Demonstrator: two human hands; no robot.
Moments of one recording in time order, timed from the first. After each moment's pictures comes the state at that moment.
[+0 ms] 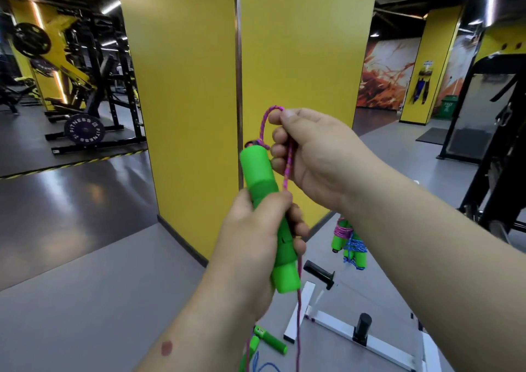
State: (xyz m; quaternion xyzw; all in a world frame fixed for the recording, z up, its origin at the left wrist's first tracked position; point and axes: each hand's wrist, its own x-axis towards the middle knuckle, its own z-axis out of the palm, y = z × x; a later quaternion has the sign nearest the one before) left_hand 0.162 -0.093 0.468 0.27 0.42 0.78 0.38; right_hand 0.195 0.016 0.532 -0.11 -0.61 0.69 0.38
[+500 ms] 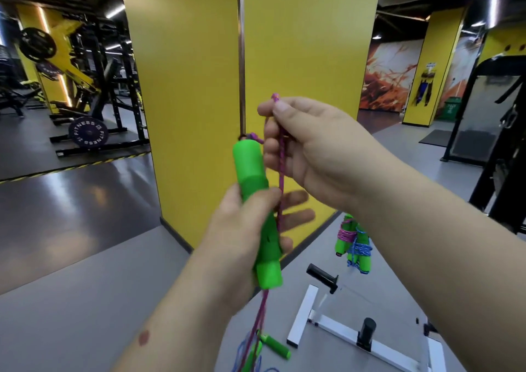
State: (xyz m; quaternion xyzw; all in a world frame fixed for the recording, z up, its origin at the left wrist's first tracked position) left_hand 0.142 -0.101 0.475 0.30 0.44 0.76 0.37; right_hand 0.198 0.005 0.544 -0.04 -0.64 0.69 0.34
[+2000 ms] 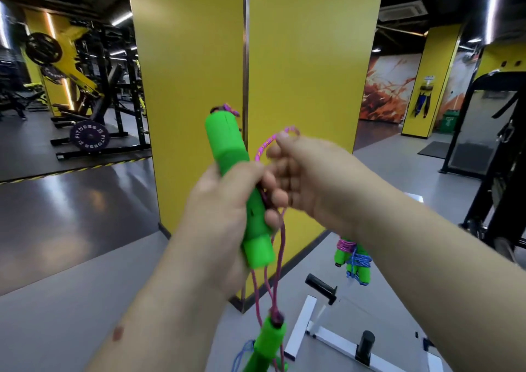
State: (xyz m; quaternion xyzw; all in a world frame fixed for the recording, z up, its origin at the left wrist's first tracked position) left_hand 0.137 -0.112 0.507 0.28 0.38 0.82 0.32; right_hand 0.201 0.003 0.533 -0.15 -0.66 0.68 0.28
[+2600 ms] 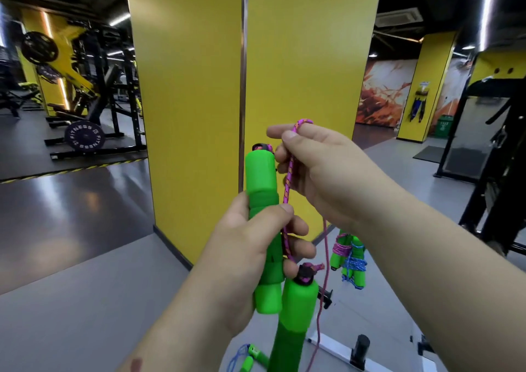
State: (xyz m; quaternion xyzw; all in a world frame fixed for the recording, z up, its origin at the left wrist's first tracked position) left_hand 0.148 -0.109 0.478 0.34 0.44 0.75 0.37; right_hand 0.202 0.019 0.536 -0.11 -0.71 0.60 0.37
